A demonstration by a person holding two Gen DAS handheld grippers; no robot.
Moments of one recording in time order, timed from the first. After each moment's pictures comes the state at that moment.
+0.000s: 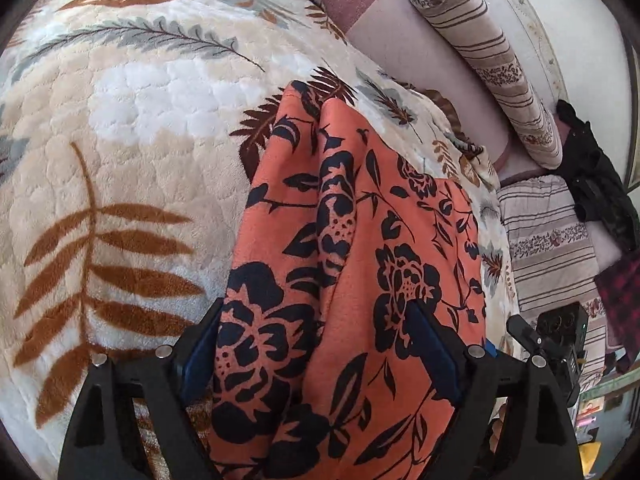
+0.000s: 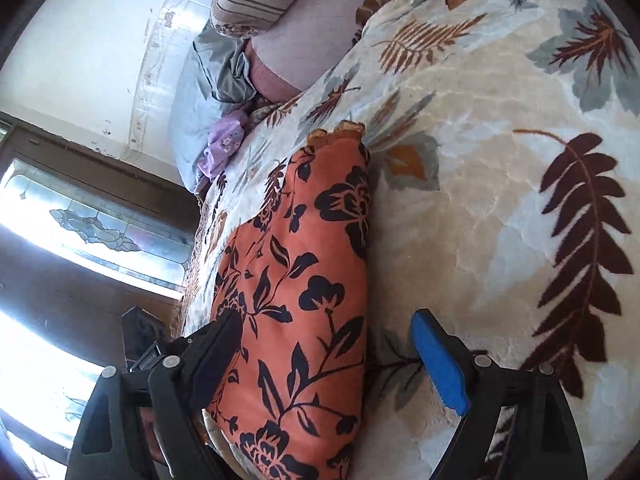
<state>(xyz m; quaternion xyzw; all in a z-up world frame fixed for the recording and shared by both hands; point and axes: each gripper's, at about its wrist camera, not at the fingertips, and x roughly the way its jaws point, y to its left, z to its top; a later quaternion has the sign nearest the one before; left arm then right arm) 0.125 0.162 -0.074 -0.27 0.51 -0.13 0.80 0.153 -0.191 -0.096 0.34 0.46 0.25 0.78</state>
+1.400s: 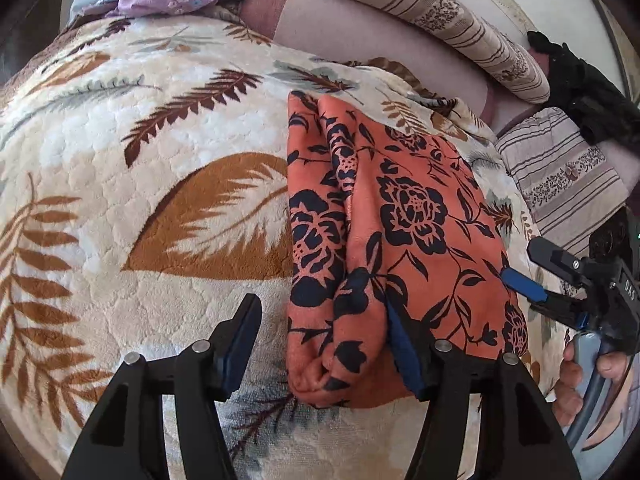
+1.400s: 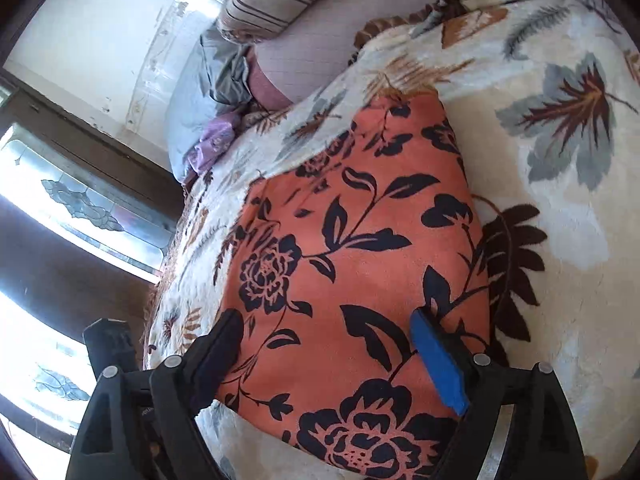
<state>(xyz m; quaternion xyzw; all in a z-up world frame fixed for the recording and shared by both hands) 0.086 0.045 -0.056 -0.14 0.47 -0.11 0.87 0.148 -0.234 -0.061 0.27 0.44 0.23 0.83</state>
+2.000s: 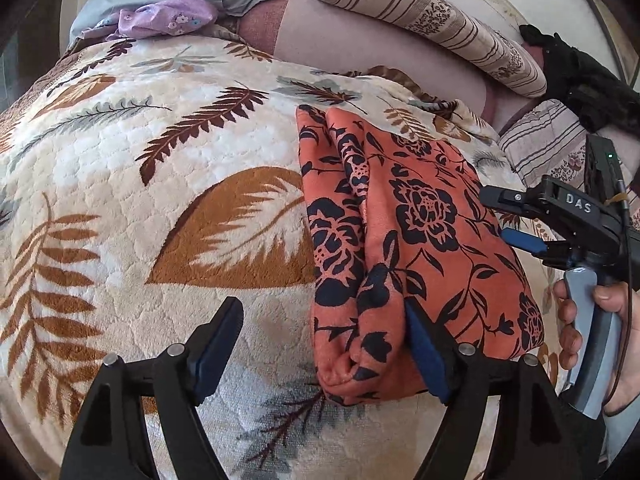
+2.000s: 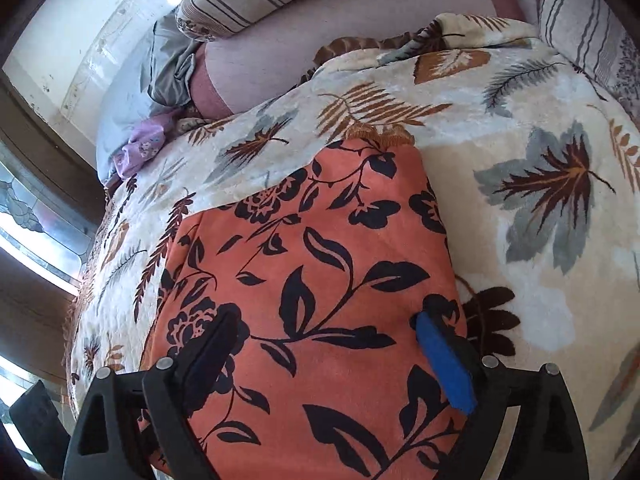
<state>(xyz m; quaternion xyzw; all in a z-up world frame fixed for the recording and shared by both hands) 0.080 0.052 -0.057 -0.12 0.45 -0.10 0.88 0.194 -0.209 -0.050 0.18 0.46 0.10 0.86</state>
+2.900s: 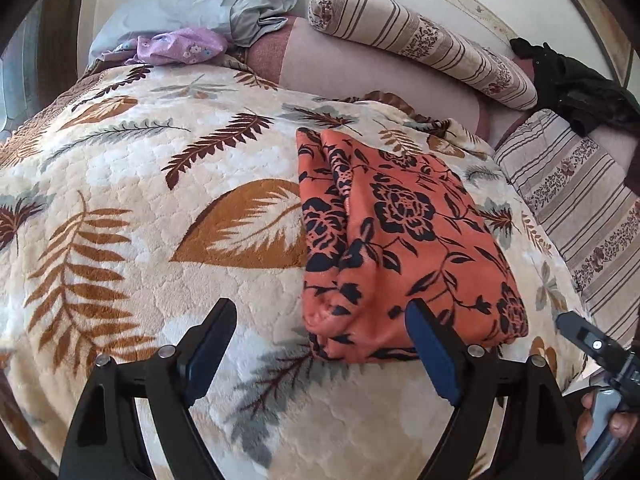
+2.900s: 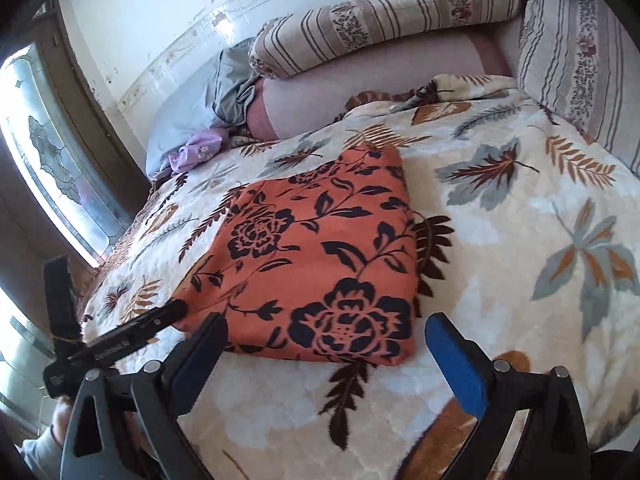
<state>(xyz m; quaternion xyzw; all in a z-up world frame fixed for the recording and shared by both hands) 0.030 0.040 -0.037 -0.11 0.40 -0.08 0.90 0.026 -0.243 -0.047 0.16 0.37 0.11 0.91</state>
